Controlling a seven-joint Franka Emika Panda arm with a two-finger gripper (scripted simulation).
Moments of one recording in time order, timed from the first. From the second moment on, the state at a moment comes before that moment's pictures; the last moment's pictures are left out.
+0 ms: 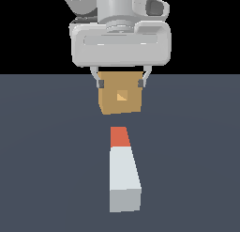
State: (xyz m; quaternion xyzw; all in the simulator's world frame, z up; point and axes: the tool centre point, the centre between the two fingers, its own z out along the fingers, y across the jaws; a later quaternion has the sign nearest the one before) arm 0.003 -0.020 0.174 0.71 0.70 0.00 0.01
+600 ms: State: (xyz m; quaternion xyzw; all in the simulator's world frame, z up) arm 0.002 -0.043 0.152 0.71 0.71 0.00 0.01
